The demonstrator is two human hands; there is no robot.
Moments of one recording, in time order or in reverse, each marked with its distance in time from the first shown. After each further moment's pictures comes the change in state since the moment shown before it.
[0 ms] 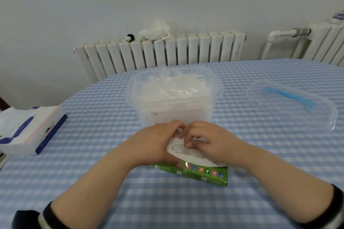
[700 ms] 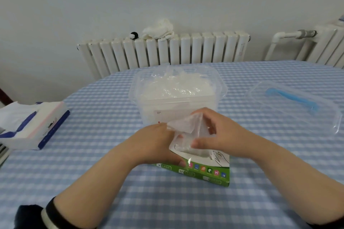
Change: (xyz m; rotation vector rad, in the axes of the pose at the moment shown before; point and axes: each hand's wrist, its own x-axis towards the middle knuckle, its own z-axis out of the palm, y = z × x) left_hand -0.005 0.007 -0.006 -0.008 -0.032 -0.072; right_hand -0.006 -0.018 -0.023 0.312 -0.012 0.162
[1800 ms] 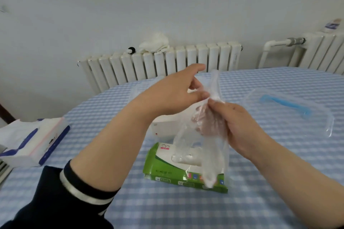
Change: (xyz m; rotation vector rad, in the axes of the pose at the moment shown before) left_hand 0.037 0.065 -0.100 -0.236 0.277 0.162; right_hand -0.004 -0.033 -0.018 0.893 0.385 0.019
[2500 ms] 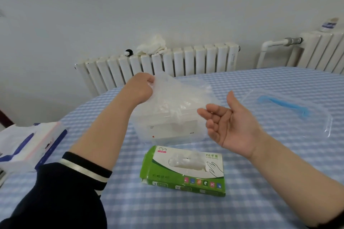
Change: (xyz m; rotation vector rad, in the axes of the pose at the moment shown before) left_hand 0.036 -0.084 -0.013 0.079 0.247 -0.473; right_hand 0.015 0.000 -0.021 0.451 0.039 0.326
